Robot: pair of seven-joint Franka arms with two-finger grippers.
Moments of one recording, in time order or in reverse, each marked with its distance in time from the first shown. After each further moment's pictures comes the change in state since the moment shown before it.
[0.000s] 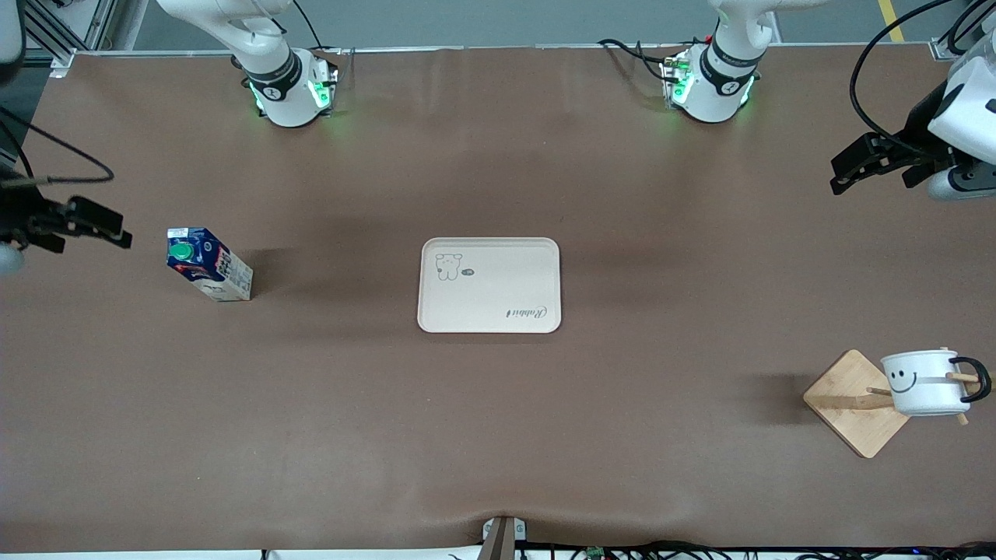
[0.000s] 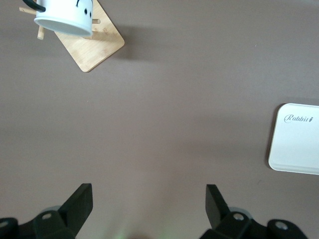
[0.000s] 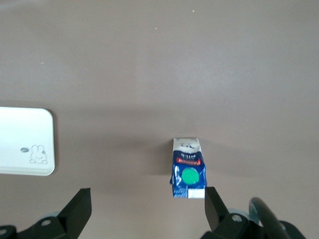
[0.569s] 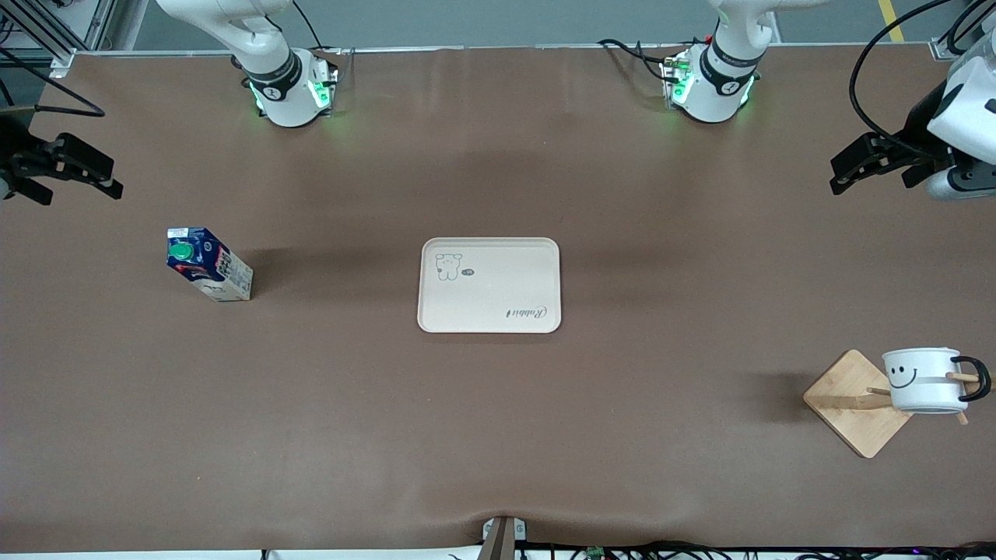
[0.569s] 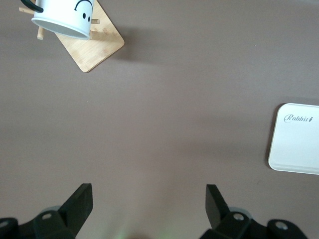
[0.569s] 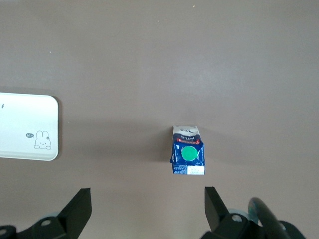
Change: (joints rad) left arm 0.000 0.000 -0.001 0.000 0.000 0.000 0.000; right arm 0.013 -0.153 -0.001 -0.131 -0.021 -0.002 0.000
